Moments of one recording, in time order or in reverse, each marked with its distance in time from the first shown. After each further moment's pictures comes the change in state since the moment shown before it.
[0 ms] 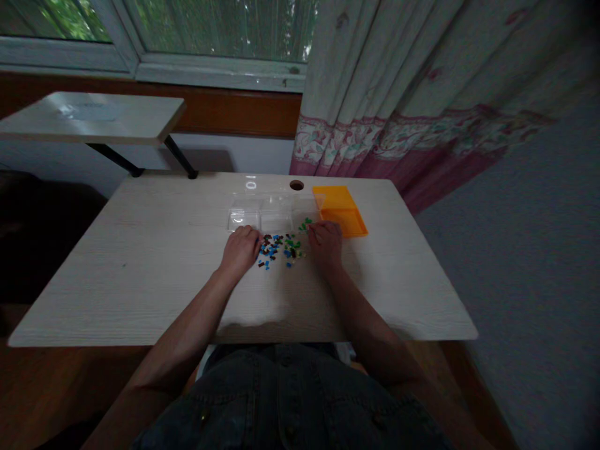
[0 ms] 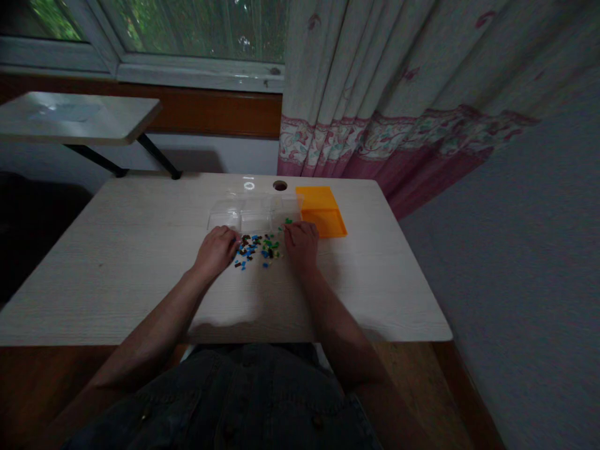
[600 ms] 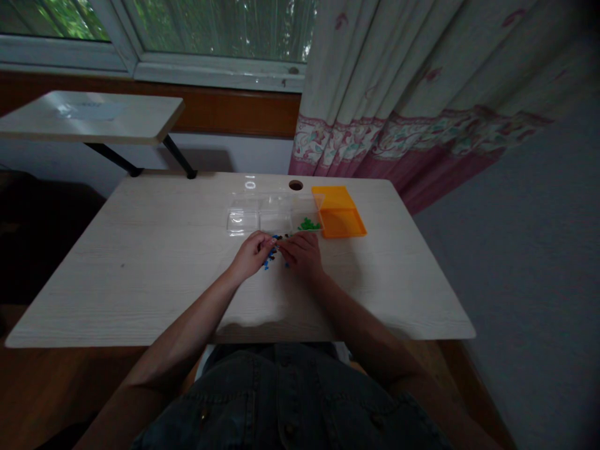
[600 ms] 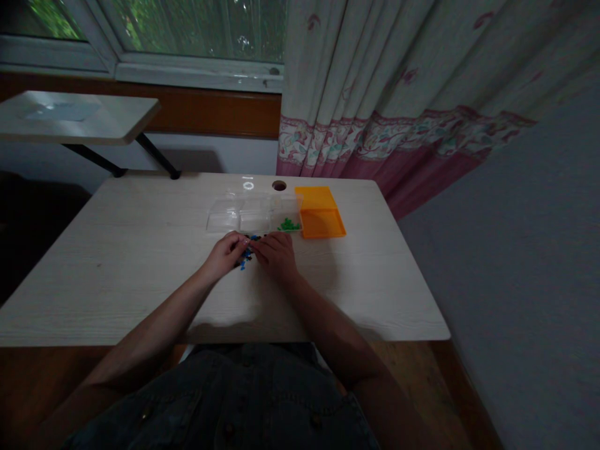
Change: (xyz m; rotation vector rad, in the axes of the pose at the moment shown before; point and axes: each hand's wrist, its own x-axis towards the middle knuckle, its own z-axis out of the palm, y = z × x) left_hand 0.000 0.021 0.013 -0.702 0.062 -0.050; right_hand -0.018 -0.047 0.008 0.075 -0.080 -0.377
